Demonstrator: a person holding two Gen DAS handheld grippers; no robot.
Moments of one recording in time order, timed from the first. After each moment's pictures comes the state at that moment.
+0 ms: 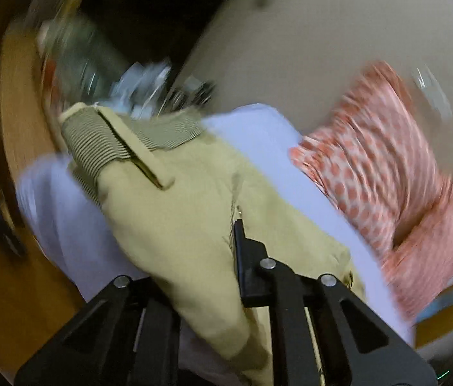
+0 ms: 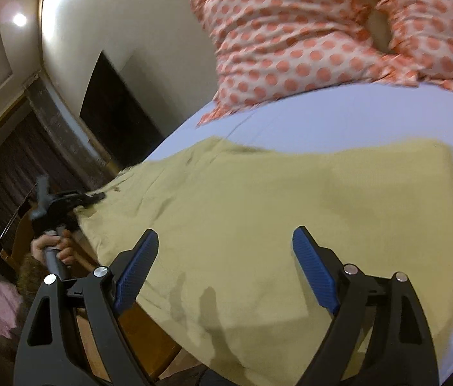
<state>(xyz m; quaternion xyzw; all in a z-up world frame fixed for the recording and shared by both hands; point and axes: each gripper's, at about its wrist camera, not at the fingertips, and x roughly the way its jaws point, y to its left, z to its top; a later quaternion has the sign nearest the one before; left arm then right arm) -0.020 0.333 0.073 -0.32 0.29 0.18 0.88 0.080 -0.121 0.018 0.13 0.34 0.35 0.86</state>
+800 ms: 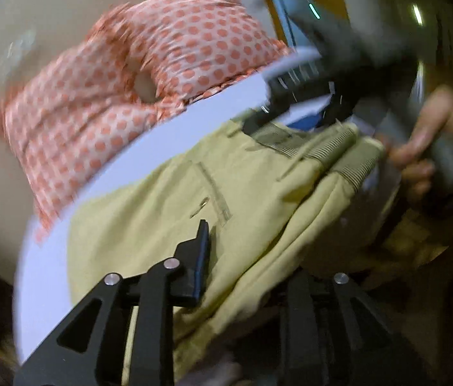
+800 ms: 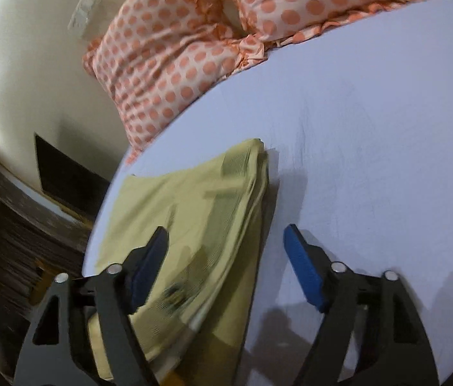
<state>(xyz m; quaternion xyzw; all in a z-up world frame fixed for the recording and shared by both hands) -0.014 -0.048 0.063 0.21 0.33 -0.22 0.89 0.104 -0.258 -0.011 0.27 0.41 0.23 0.84</state>
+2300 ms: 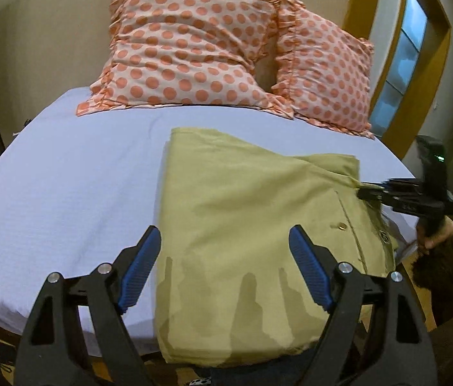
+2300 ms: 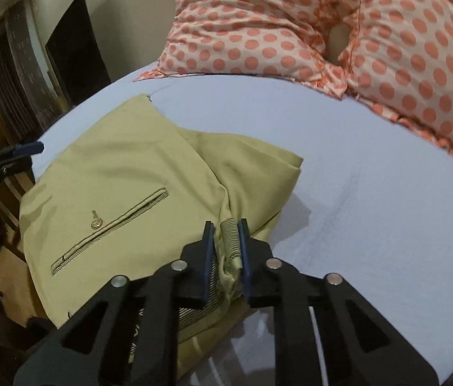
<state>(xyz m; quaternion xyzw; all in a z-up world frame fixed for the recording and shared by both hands) -0.003 0.118 0.064 -0.06 0.36 -0.12 0.92 0.093 -0.195 0.016 -0.07 0.39 0.28 0.88</state>
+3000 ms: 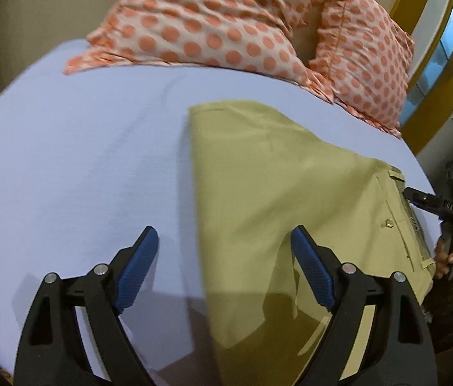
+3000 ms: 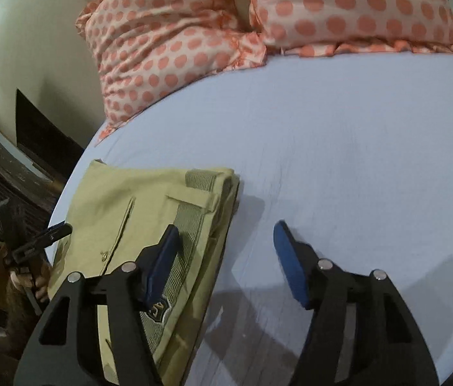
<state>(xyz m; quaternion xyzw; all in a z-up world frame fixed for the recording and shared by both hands) 0.098 0.143 0.020 -0.09 0.45 -0.12 0.88 0.146 -0.266 -0.007 0.15 0.44 0.22 0.86</state>
